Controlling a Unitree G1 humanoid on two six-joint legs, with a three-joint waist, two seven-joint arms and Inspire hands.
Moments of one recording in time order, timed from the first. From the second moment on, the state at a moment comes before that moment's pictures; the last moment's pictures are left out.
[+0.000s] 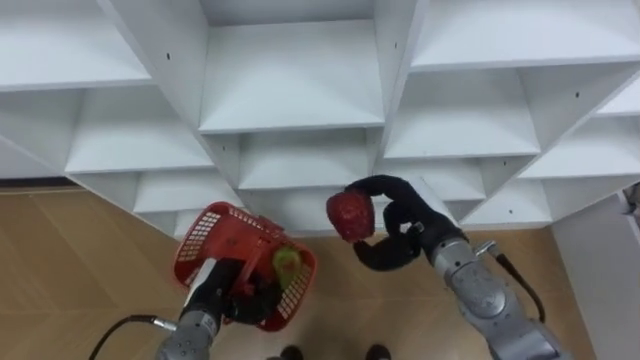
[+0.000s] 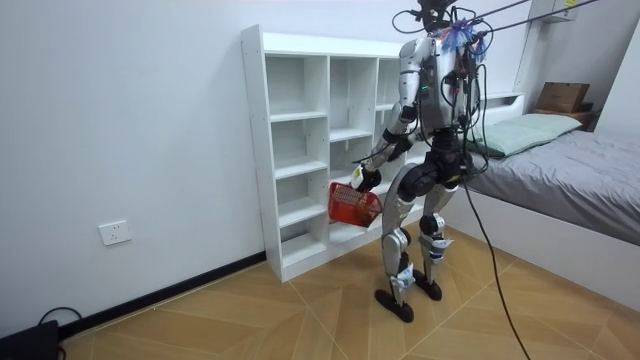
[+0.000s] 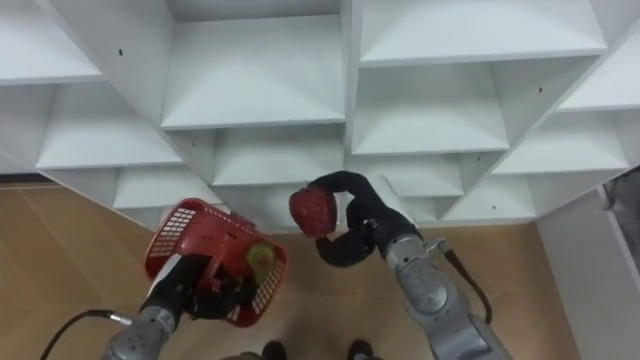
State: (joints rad) left arm -0.07 0.21 -0.30 0.81 0.03 -0.09 0.10; right arm -0.10 -0.29 0.38 0.41 -0.21 -0.13 0.02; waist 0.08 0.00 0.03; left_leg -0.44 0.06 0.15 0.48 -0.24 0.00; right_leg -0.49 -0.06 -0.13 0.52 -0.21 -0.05
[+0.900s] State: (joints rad) left arm -0.08 0.14 -0.38 0.81 0.03 -0.14 0.03; right arm -0.06 -0.26 0.46 0.55 -0.35 -0.13 0.04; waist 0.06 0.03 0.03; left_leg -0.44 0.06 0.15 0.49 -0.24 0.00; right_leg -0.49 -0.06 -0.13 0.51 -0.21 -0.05
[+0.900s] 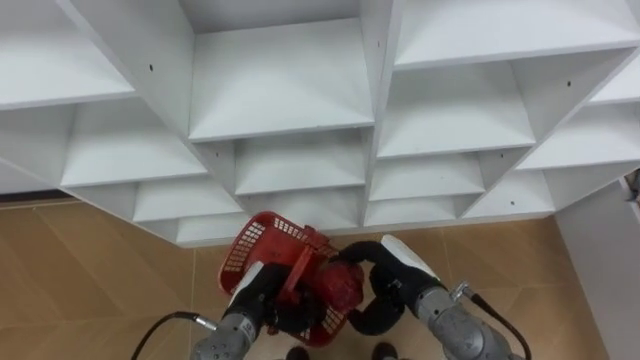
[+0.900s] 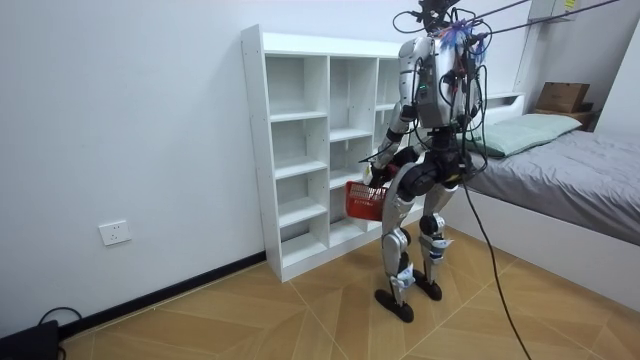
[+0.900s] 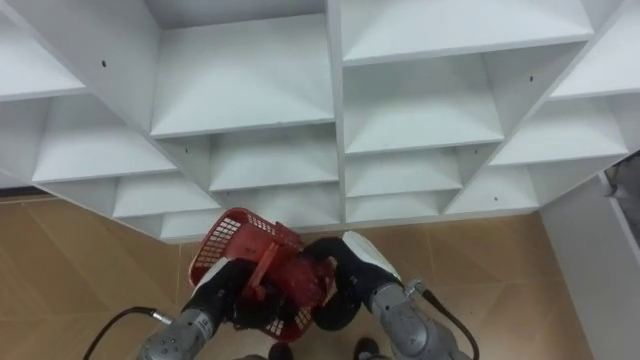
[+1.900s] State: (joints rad) left arm -0.09 0.15 -0.40 0.71 -0.06 -0.15 -0.03; right arm -0.06 -0.23 0.45 0.62 -0.36 -0.15 0.00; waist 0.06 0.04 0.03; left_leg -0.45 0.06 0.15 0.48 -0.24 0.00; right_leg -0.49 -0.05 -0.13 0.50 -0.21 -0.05
